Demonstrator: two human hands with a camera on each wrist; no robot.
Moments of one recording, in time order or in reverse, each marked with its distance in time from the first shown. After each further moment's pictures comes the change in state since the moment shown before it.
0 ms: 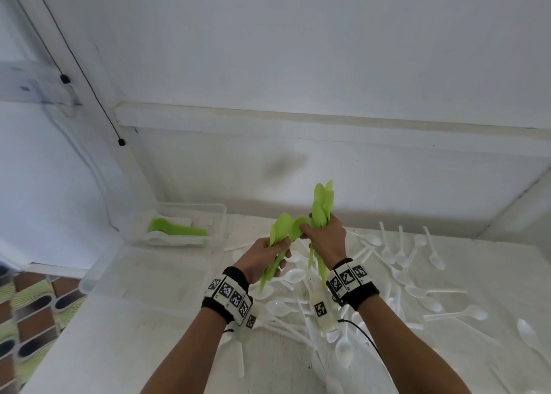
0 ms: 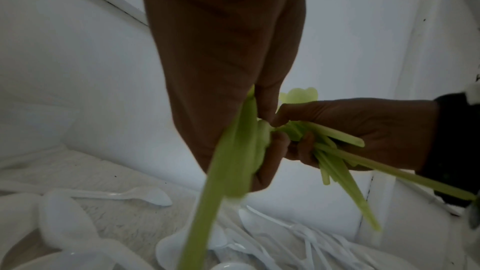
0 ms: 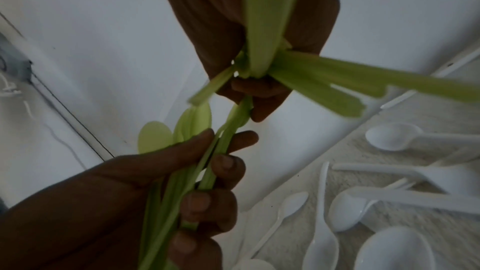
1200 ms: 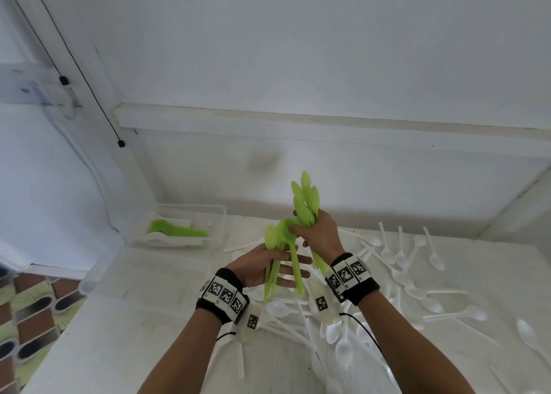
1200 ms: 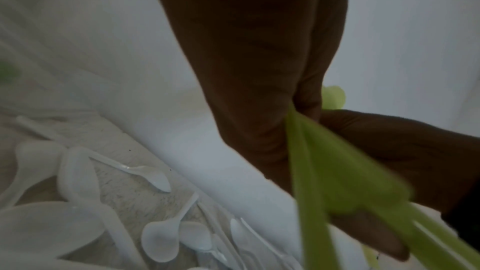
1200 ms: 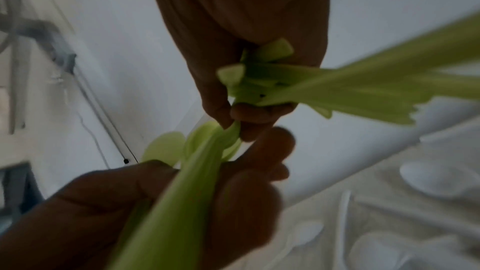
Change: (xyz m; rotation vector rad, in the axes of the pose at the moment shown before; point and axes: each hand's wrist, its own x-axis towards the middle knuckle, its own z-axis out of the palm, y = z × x) left_hand -0.004 -0.003 -0.011 -0.217 -0.394 -0.104; right_hand 0.000 -0.017 0.002 -0.004 -0.222 -0.097
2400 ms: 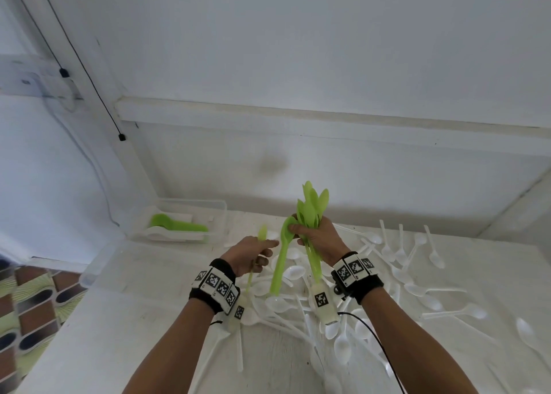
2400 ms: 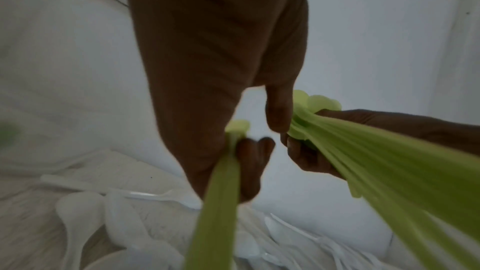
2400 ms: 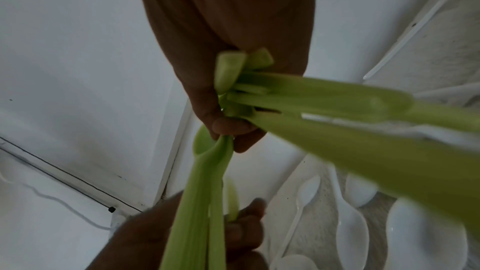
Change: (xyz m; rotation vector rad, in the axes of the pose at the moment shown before) left_hand 0.002 0.008 -0.023 0.206 0.487 -0.095; right_hand 0.003 0.018 -0.002 0.322 -0.177 0.166
